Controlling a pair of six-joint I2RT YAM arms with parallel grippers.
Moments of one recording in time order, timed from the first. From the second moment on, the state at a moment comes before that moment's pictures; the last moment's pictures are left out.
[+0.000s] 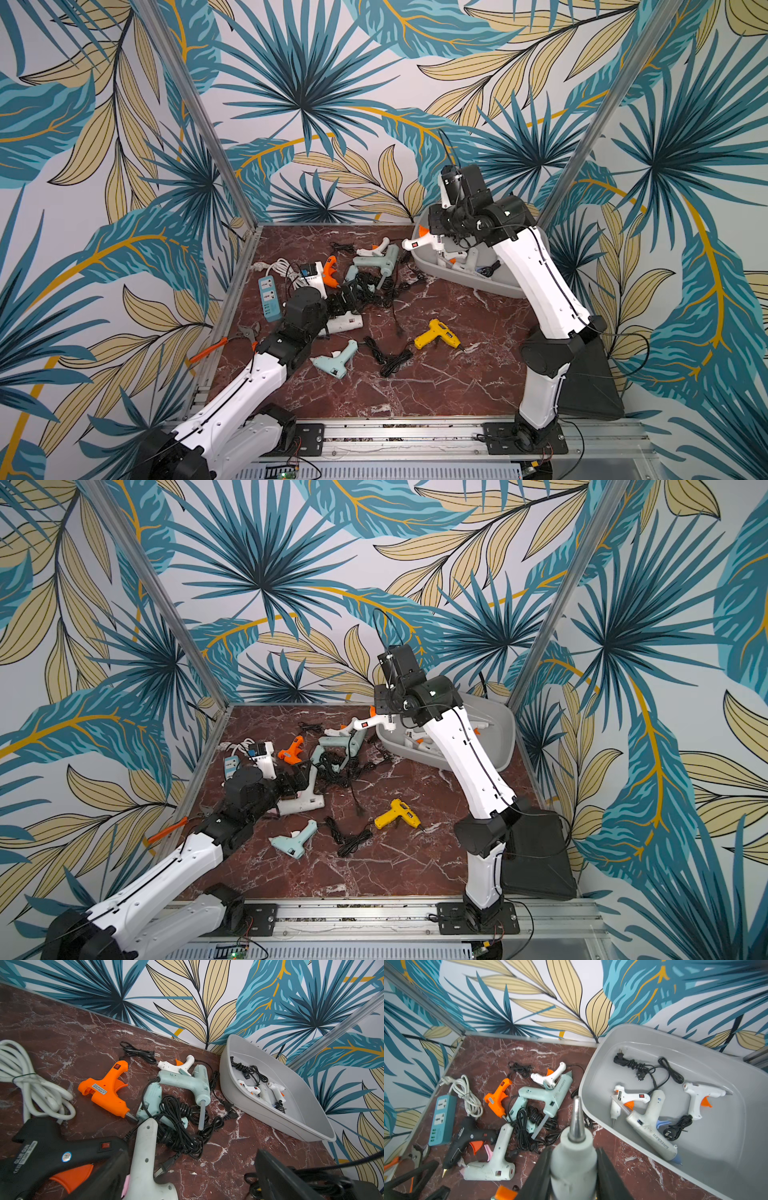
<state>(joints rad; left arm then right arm) -0.40 0.97 0.58 0.07 -0.08 -0.55 0.54 1.92 2.45 -1.22 0.26 0.33</state>
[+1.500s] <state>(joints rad) -0.39 0.97 0.56 0.07 -0.04 -0.55 0.30 2.16 2.57 -0.79 0.94 0.34</state>
